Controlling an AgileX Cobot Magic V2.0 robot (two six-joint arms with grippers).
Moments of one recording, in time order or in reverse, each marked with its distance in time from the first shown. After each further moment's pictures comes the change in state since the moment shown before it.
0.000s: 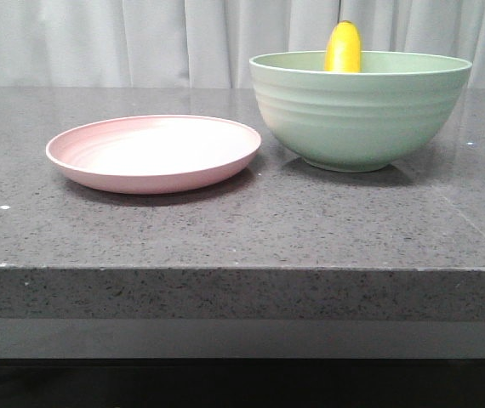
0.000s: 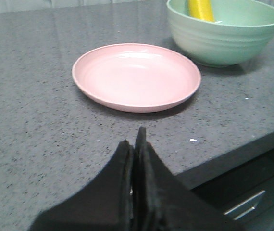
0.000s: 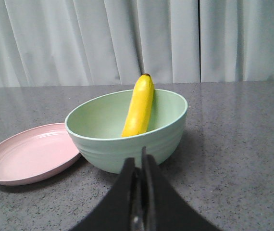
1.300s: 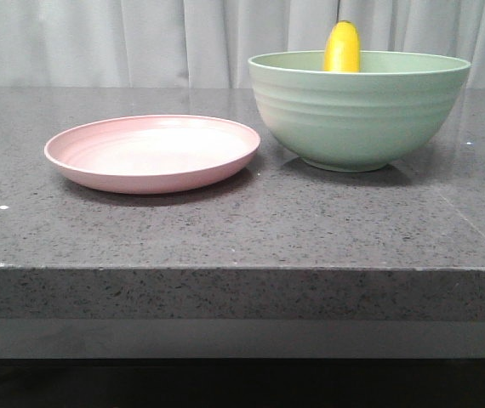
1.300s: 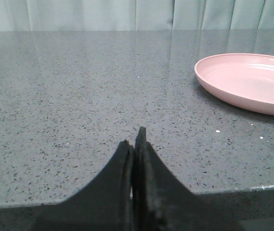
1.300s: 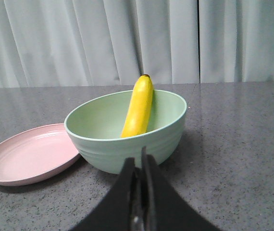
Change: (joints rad) left arm 0.335 -0.248 0.269 0.031 -0.160 0.000; right arm 0.000 0.000 0.002 0.000 -0.002 -0.002
